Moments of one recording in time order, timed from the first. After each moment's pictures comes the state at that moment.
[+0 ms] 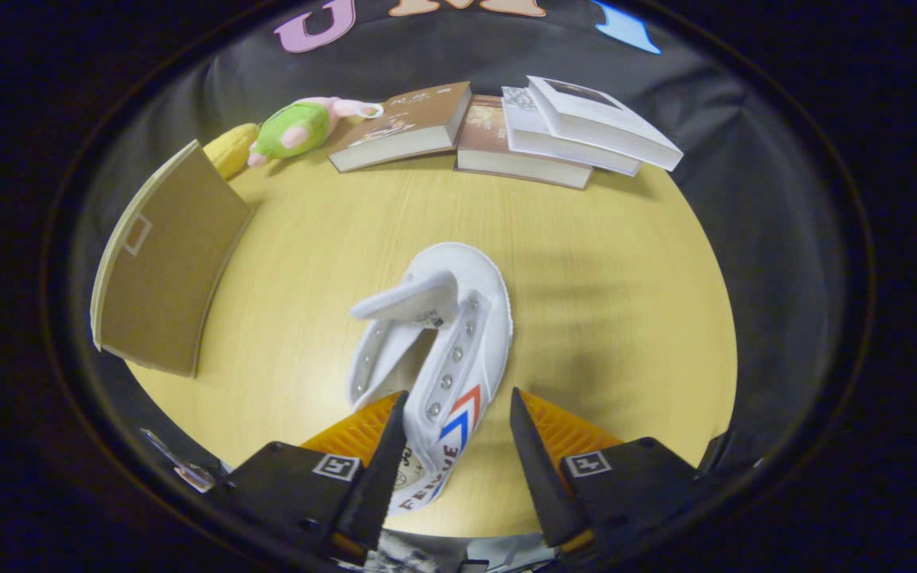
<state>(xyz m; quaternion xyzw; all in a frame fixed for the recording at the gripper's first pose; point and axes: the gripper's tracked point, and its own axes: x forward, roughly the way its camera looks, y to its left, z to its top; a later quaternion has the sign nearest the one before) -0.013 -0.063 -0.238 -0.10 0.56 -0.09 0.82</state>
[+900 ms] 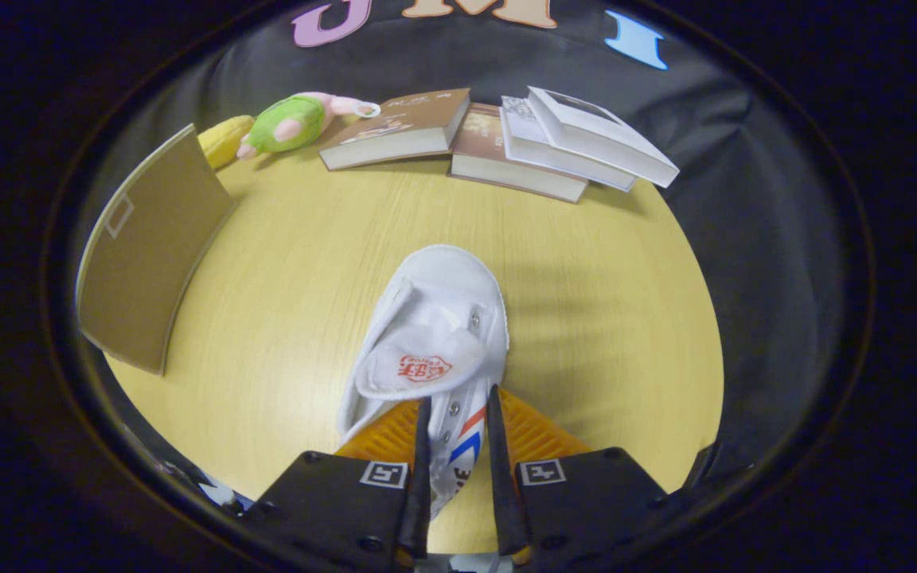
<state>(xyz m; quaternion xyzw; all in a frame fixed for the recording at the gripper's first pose) -0.008 -0.077 -0.248 -0.16 0.52 -0.10 0.83</state>
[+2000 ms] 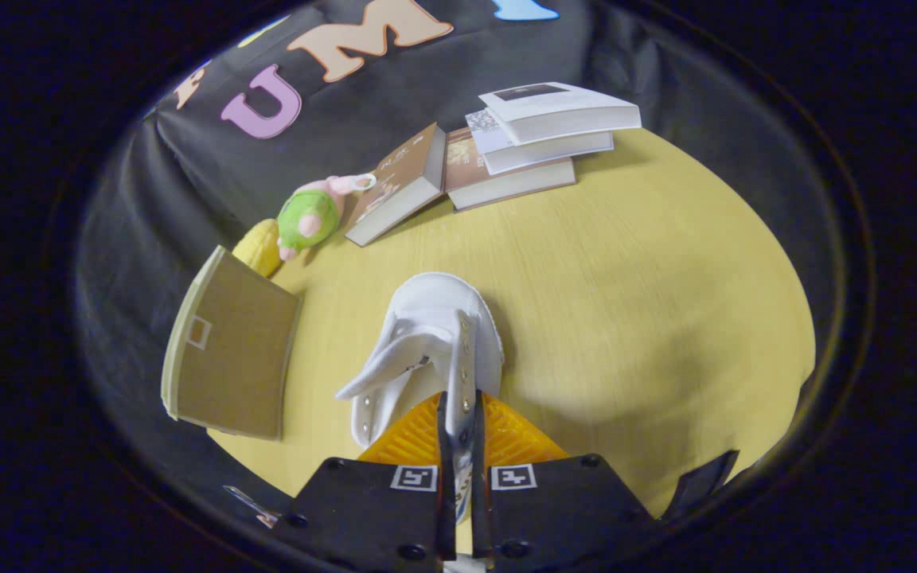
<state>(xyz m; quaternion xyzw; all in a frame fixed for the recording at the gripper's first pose) -0.004 -0.042 -0.226 0.12 0.47 -0.04 0.87</state>
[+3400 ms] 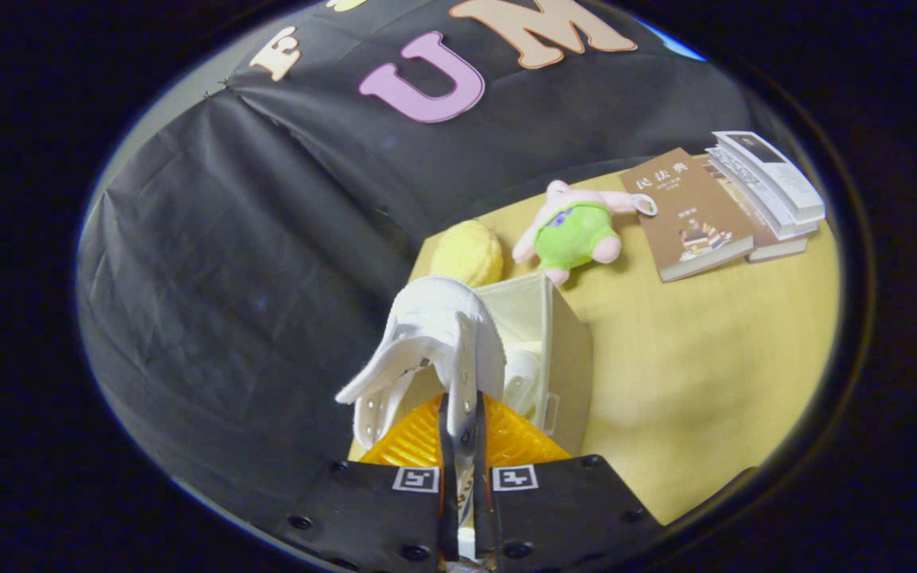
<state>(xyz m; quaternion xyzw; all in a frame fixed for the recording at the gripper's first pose) 0.091 0.303 -0.167 0.13 0.47 0.10 0.87</state>
